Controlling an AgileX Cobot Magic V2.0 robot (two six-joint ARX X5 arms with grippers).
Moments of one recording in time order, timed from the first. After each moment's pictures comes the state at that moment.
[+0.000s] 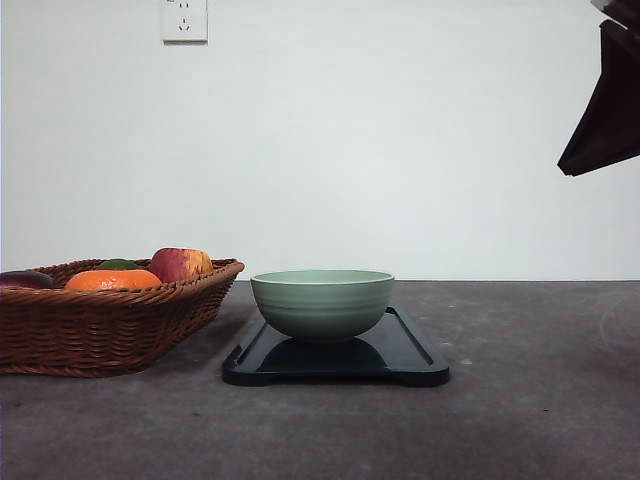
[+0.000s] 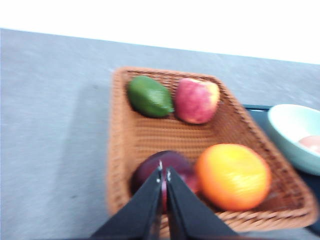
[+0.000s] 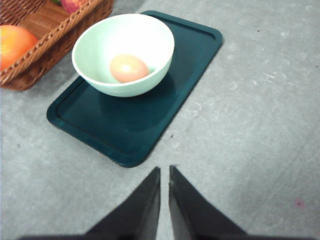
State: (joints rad) left_arx -0.04 0.11 0.08 -0.15 0.11 -0.12; right_arx 0.43 0.78 0.59 -0.40 -0.16 0.05
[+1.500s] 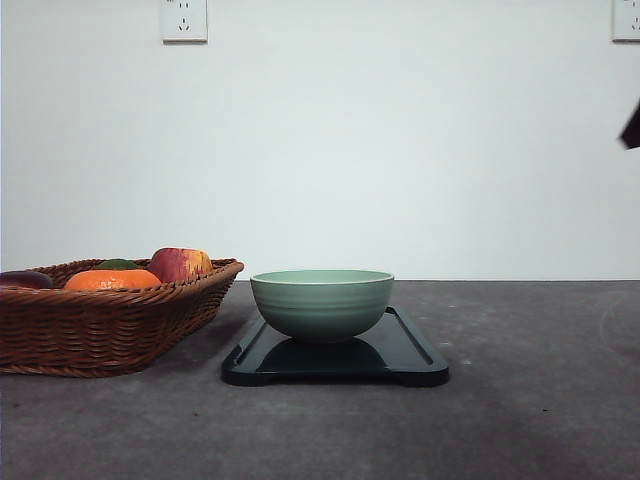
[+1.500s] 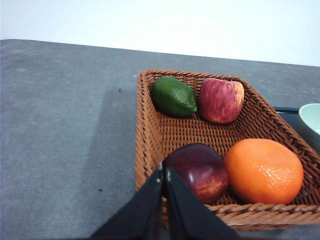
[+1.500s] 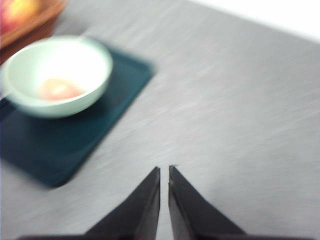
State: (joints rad) left_arx 0.00 0.00 0.03 -0.17 0.10 -0.09; right_arx 0.30 0.57 0.47 -0.31 -0.02 -0.11
